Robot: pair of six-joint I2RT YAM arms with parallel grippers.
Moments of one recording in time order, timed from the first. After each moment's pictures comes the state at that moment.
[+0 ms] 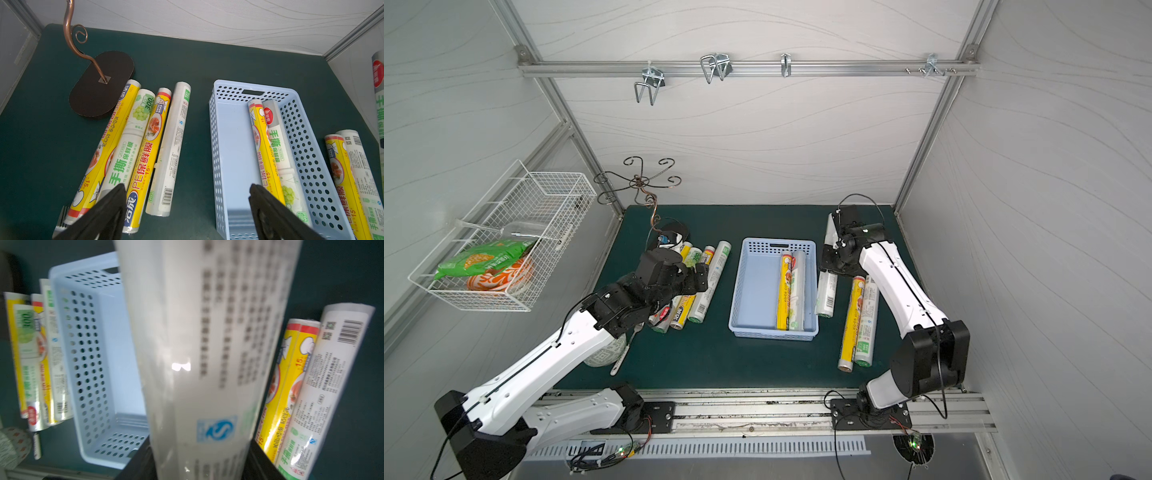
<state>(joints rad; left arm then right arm) -0.65 1.07 1.07 -0.70 -0.39 -0.51 0.31 1.50 1.46 -1.11 -0.15 0.39</state>
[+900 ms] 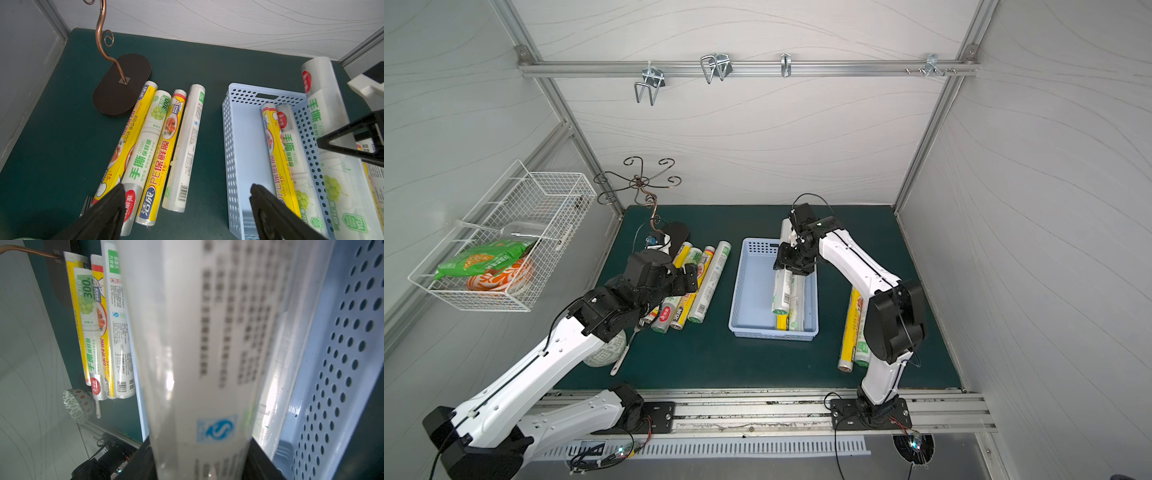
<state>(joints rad) -0.60 1.01 1.07 -0.75 -0.41 -0.49 0.51 1.79 1.59 -1.00 -0.33 0.55</state>
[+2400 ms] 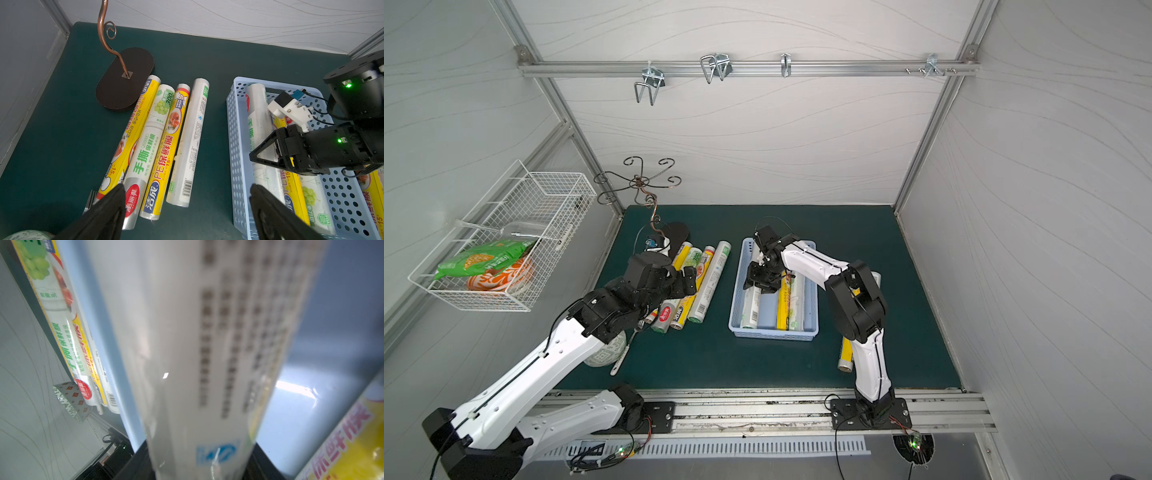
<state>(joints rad) -0.60 1.00 1.05 -0.77 -0.40 -0.49 0.68 2.03 1.59 -0.80 -0.43 0.68</state>
